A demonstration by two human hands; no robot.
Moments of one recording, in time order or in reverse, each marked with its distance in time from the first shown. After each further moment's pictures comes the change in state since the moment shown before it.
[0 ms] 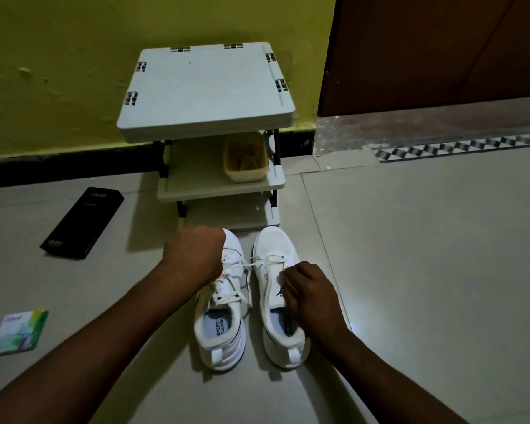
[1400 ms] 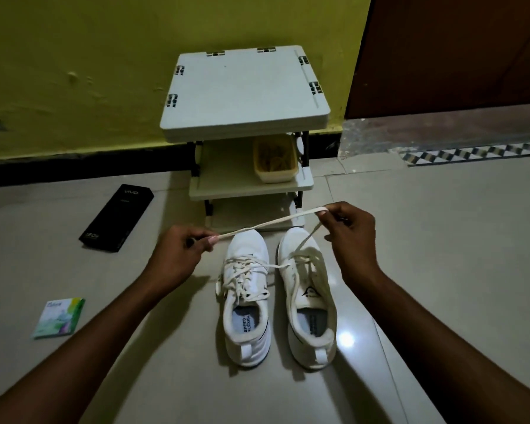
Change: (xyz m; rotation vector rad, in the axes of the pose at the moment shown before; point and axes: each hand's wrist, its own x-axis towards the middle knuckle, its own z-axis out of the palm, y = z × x) left_hand -0.016 -0.082 0.035 -0.943 0.240 -0.088; right_hand 0.096 -0.048 -0.055 0.647 0.197 0.427
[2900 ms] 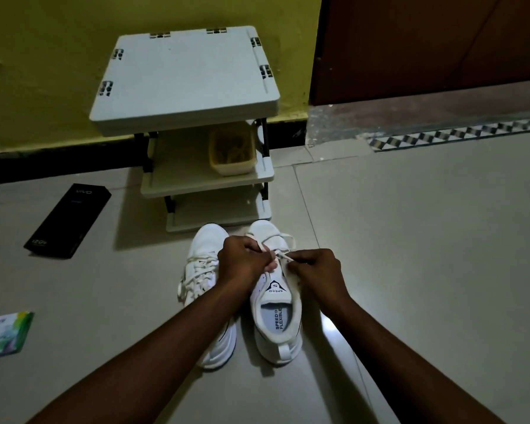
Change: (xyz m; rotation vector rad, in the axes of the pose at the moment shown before) left_hand -0.006 0.081 0.163 -0.416 -0.011 -0.479; right_hand -0.032 0.063 -0.034 -0.206 -0.185 0.318
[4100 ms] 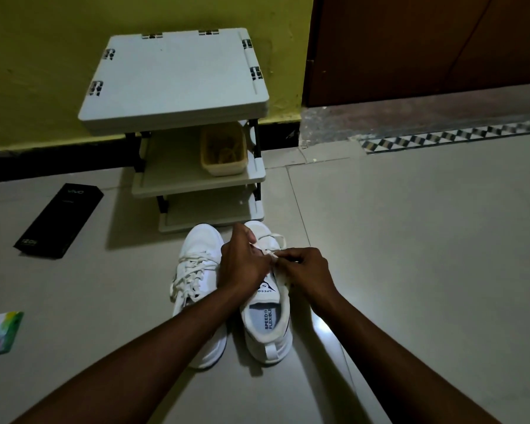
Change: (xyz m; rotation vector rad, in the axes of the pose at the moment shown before) left_hand 0.001 -0.011 0.016 0.207 0.027 0.231; right_hand 0.015 0.015 0.005 0.026 -0.060 -0.026
